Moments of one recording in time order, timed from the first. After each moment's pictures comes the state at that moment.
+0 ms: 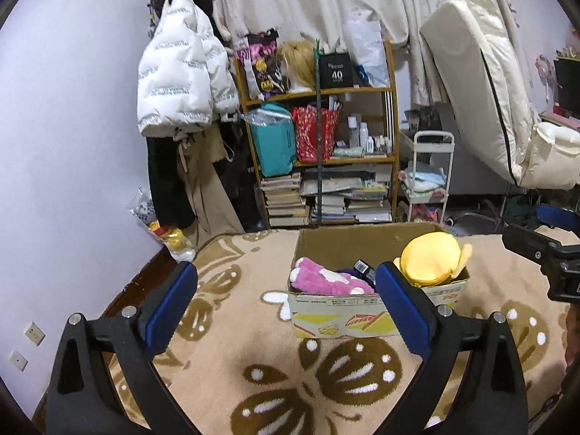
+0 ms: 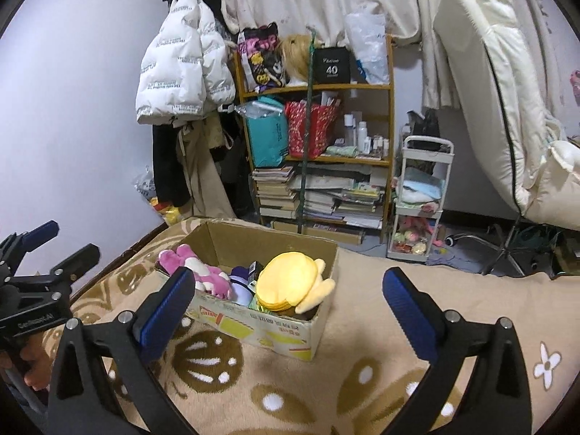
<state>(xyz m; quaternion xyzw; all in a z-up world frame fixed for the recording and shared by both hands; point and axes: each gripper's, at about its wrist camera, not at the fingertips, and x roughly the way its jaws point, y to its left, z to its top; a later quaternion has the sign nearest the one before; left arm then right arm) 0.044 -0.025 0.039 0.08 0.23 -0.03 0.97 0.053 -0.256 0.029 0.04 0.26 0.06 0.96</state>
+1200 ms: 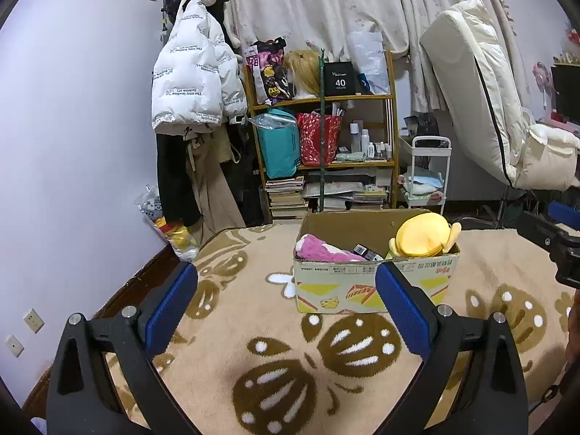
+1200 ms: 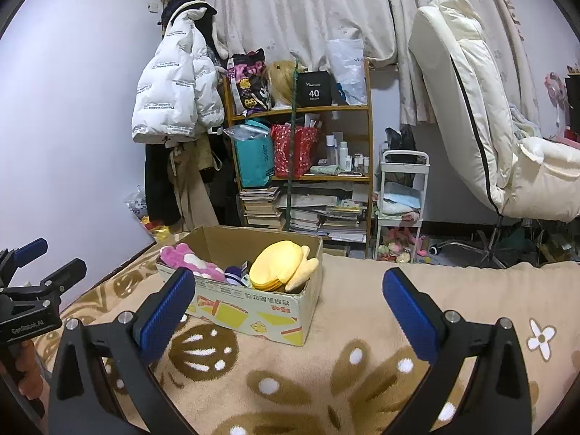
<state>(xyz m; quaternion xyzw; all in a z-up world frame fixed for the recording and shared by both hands) -0.005 -0.010 0.019 0.07 0.21 -0.02 0.98 -0.003 -0.255 0.016 0.04 0.21 0.02 0.98</state>
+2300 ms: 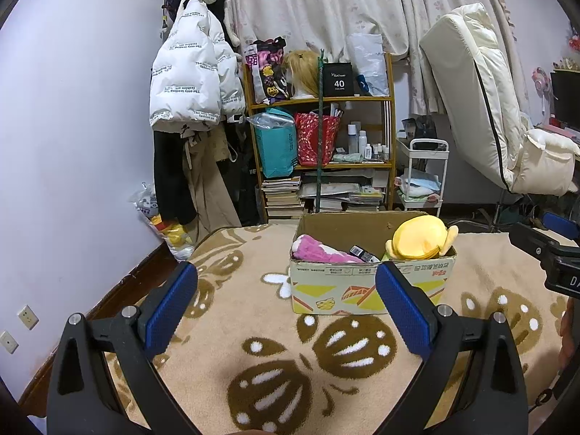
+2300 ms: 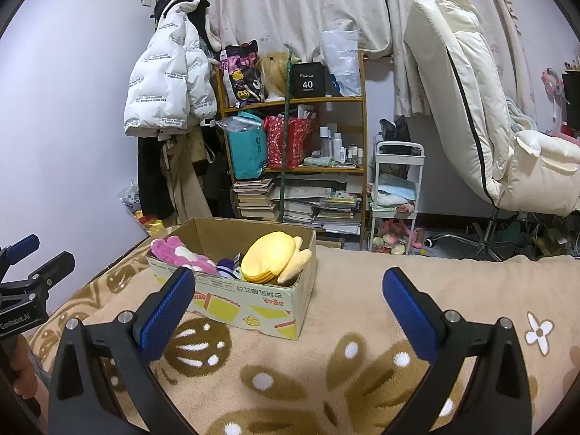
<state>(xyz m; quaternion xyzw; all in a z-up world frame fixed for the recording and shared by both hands) -0.003 -0.017 0.018 0.06 0.21 -0.03 0.98 -0.001 -0.259 0.000 0.04 0.22 0.02 0.97</state>
